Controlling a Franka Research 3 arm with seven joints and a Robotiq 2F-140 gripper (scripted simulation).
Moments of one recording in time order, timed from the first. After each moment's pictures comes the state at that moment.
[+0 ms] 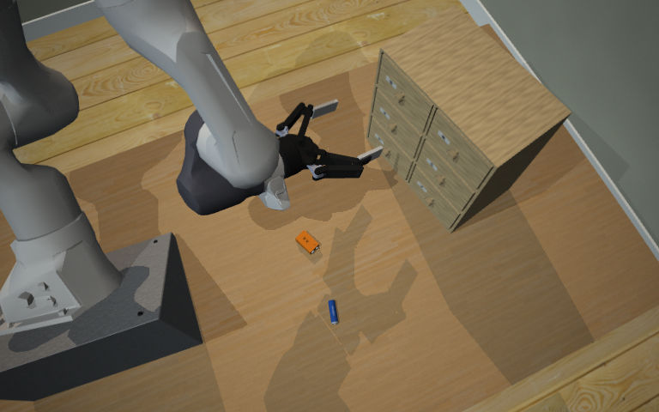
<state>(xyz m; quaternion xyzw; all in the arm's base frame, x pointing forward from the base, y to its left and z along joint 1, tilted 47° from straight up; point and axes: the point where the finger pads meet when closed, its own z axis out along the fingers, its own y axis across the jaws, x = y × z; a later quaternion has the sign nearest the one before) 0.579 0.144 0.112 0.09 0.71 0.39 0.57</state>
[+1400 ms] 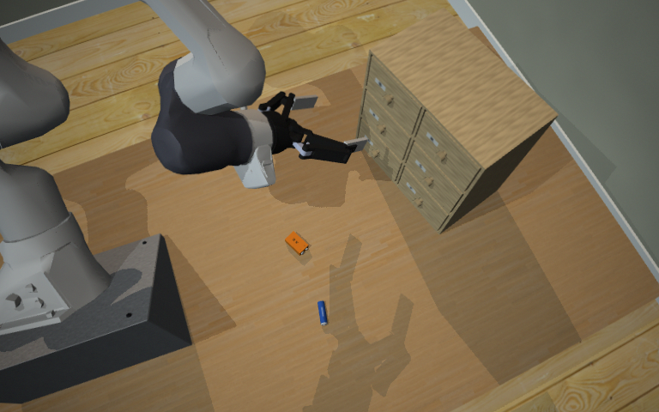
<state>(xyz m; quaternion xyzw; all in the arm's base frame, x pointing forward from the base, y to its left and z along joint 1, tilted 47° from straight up) 0.560 0.108 0.140 -0.01 0.78 0.38 0.50</state>
